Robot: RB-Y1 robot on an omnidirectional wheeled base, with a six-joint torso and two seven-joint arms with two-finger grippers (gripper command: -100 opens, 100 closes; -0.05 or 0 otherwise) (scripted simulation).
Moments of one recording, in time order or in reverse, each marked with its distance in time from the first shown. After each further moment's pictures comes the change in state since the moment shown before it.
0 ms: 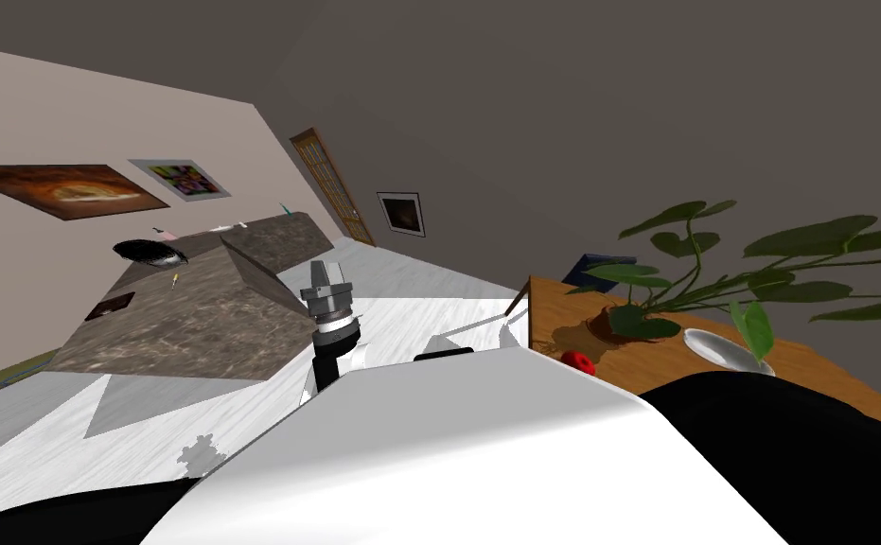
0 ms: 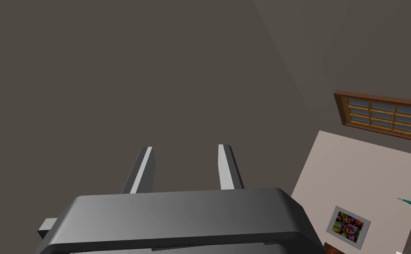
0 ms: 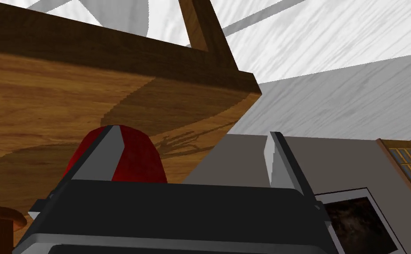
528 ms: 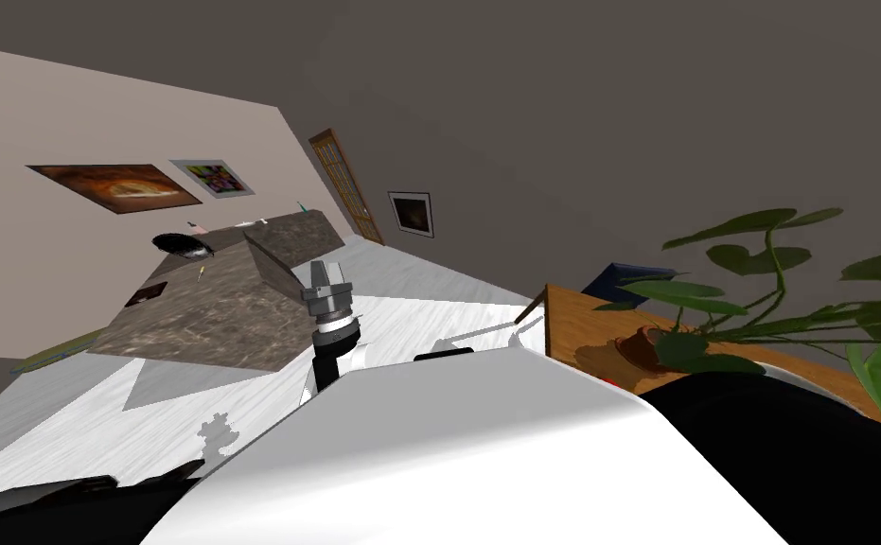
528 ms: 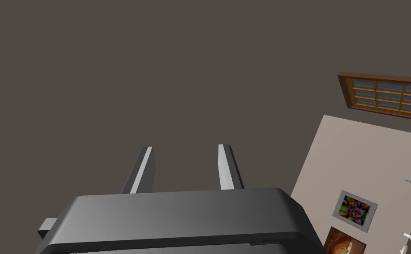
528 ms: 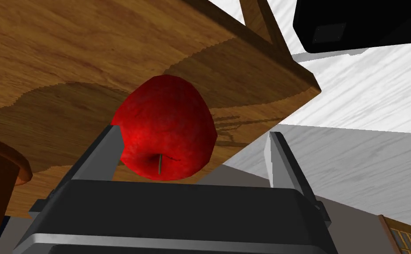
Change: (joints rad) left arm 0.000 0.000 0.000 0.000 0.000 0.000 0.000; right arm 0.030 -0.116 0.055 0.130 0.030 0.004 0.036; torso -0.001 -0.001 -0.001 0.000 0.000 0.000
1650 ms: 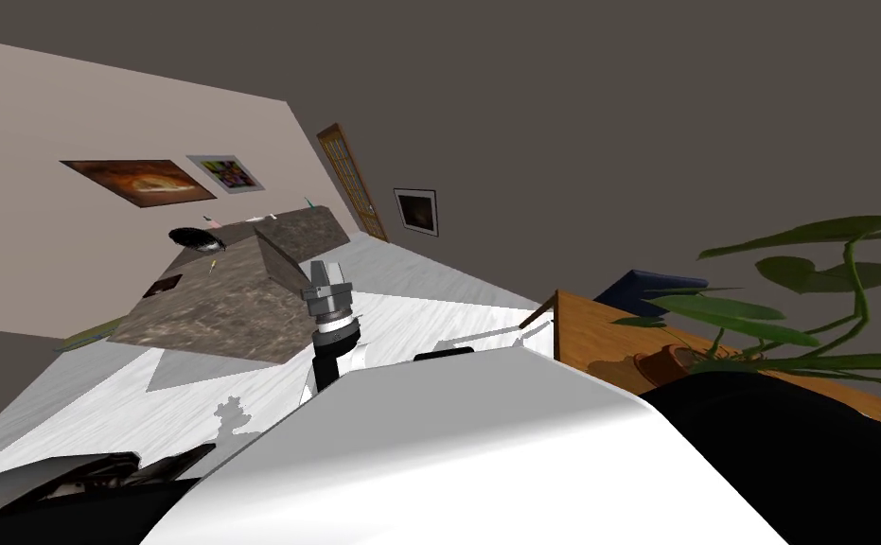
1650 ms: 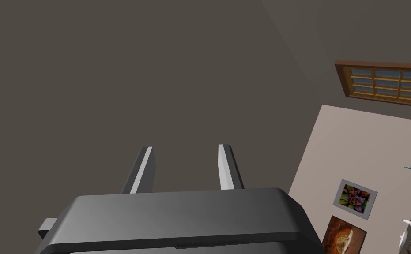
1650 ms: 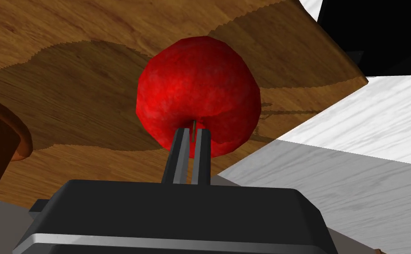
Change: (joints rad) left arm 0.000 0.000 0.000 0.000 0.000 0.000 0.000; right arm -0.016 -0.003 0.028 0.069 0.025 0.019 0.020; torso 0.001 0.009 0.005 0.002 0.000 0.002
